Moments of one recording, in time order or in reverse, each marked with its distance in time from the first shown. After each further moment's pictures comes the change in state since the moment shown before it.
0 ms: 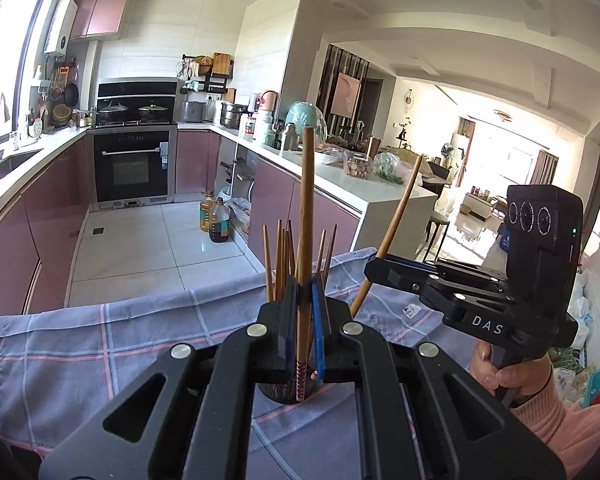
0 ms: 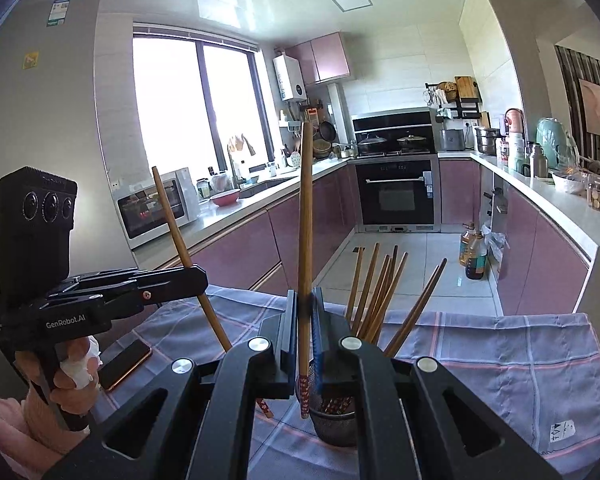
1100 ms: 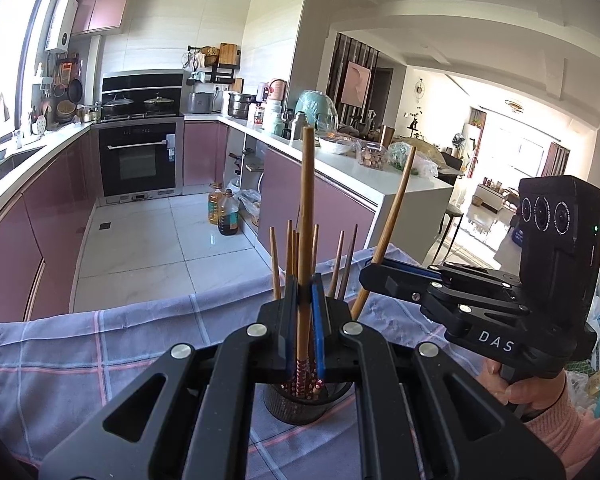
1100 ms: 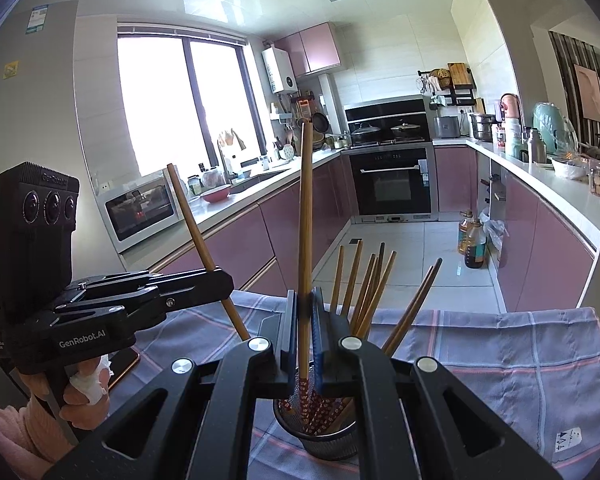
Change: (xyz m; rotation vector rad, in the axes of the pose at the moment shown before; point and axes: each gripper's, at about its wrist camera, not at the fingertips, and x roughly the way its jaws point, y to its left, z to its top) left arm 0.017 0.002 0.010 0.007 0.046 0.039; right arm 0.023 -0.012 0.003 0.039 0.037 -0.011
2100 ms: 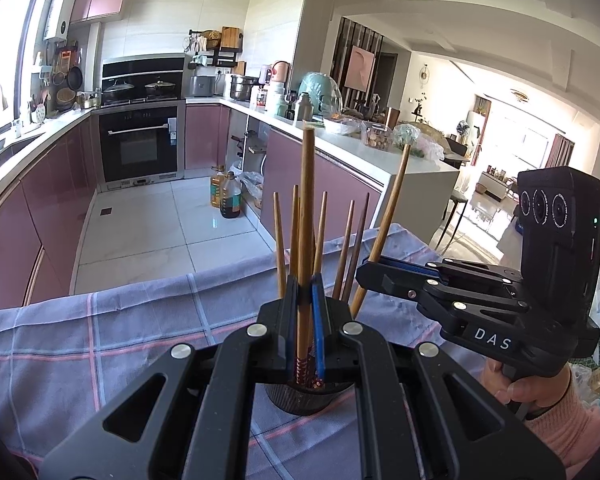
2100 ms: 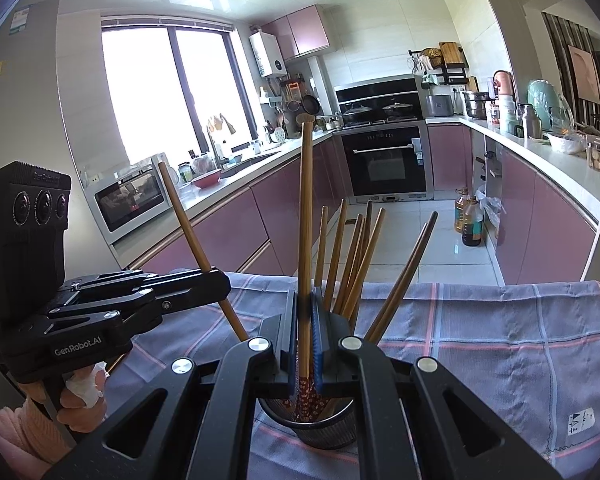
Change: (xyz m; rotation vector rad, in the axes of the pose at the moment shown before) left arm 0.025 0.002 0.004 -0.005 0.068 0.007; right arm 0.019 -0.013 -0.018 0.043 0.064 -0.013
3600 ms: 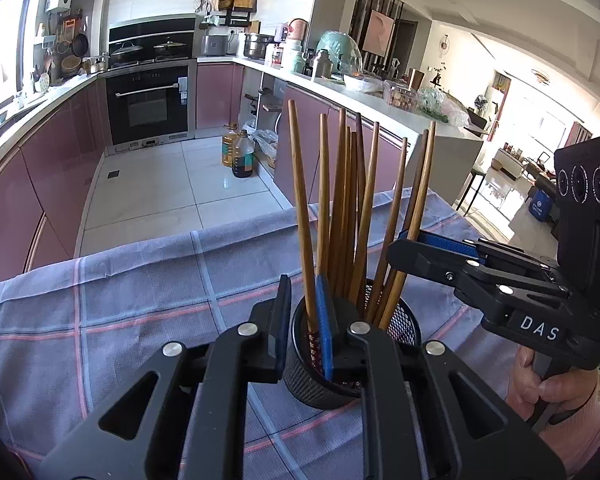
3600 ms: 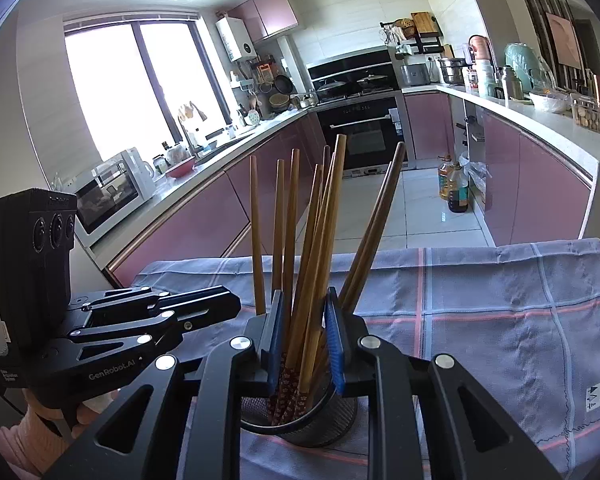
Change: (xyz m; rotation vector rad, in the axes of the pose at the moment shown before) left arm 0.075 0.036 -0.023 -0.039 0.143 0.042; right arm 0.024 -0.025 -0.014 0.085 0.062 -0.054
